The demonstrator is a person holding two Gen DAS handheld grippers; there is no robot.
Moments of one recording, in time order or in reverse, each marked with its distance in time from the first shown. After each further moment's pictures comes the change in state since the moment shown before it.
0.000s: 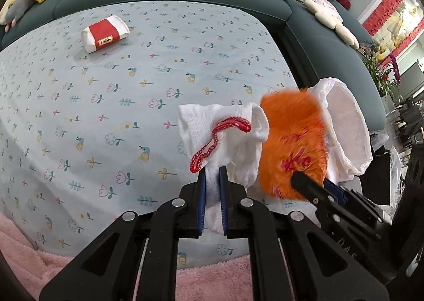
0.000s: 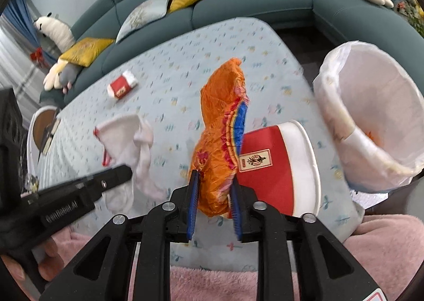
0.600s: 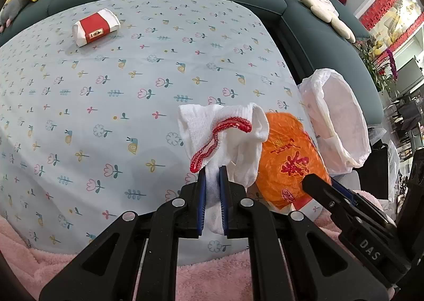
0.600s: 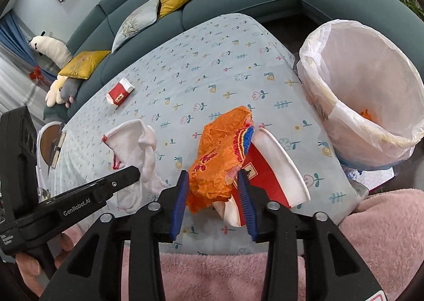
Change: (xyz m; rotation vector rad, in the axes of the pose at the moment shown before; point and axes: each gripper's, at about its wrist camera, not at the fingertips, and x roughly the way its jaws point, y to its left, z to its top) left arm 0.008 -0.011 -0.008 0.017 0.023 -0.023; right arm -0.014 -0.025 -0.009 0.103 -0.002 0.055
